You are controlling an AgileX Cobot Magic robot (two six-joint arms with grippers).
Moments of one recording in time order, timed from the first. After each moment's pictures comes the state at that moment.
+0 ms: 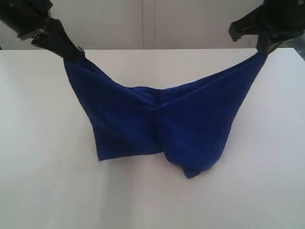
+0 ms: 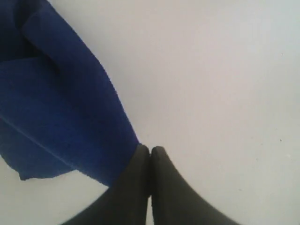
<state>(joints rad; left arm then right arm) -0.18 1.65 -1.59 -0.62 1.32 0.75 0.30 1.52 -1.52 -0.14 1.22 0.01</state>
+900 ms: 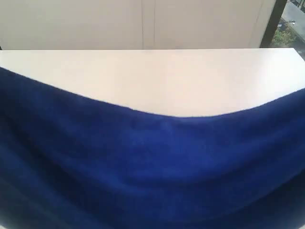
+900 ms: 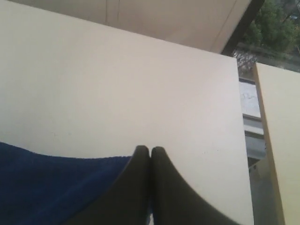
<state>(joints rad) -0.18 0.76 -1.26 -0.27 1.32 0.33 0.30 0.69 -1.24 -0.20 1.23 0.01</state>
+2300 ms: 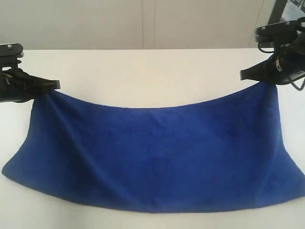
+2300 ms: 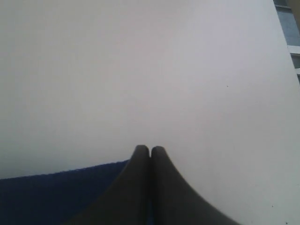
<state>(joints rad) -0.15 1.79 -0.89 -0.47 -0.20 0.26 0.09 1.82 -1.13 -0.86 0.34 0.81</state>
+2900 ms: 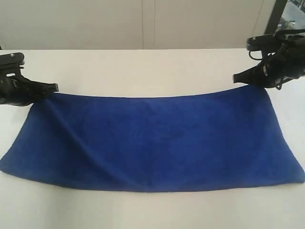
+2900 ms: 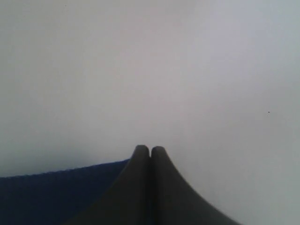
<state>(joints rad) -0.10 1.98 -1.02 -0.50 -0.20 0.26 0.05 2.07 -1.32 -0.86 0.26 0.81</state>
